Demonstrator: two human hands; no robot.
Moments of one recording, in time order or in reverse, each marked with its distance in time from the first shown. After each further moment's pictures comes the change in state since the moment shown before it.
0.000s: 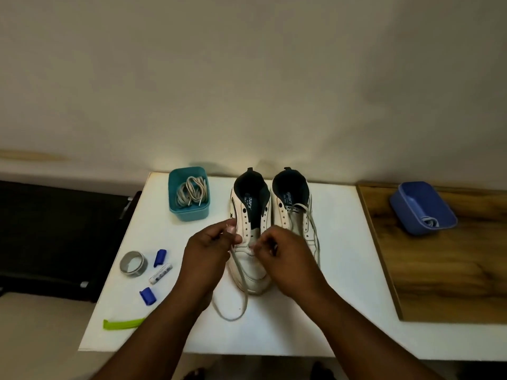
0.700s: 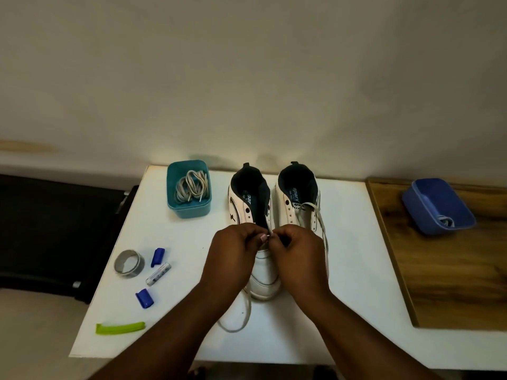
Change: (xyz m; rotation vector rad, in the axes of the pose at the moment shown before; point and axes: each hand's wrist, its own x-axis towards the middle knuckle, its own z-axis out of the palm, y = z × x) left_hand 0.030 -0.020 0.026 0.618 -0.137 0.393; right_hand 0.014 0.012 0.018 0.048 0.276 0.110
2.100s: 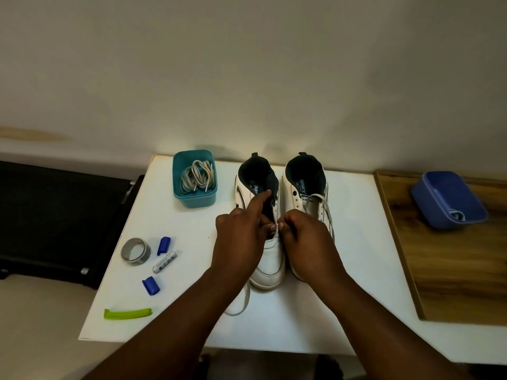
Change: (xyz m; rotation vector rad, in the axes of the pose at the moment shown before) left_hand 0.010 -0.010 0.014 0.208 0.111 0.132; right_hand 0.011 0.007 -0.013 -0.162 -0.139 -0.178
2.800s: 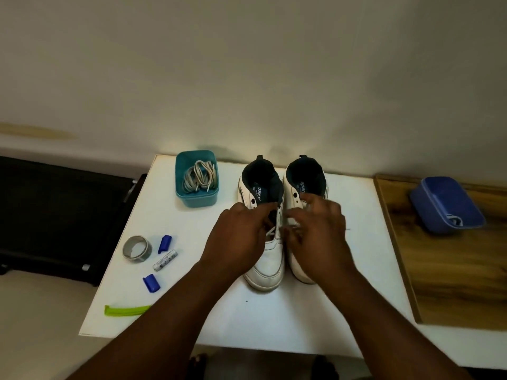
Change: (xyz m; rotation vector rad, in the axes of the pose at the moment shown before) left_hand 0.001 0.003 -0.025 0.160 -0.148 0.117; right_hand 0.007 0.002 -0.018 -0.396 0.070 -0.127
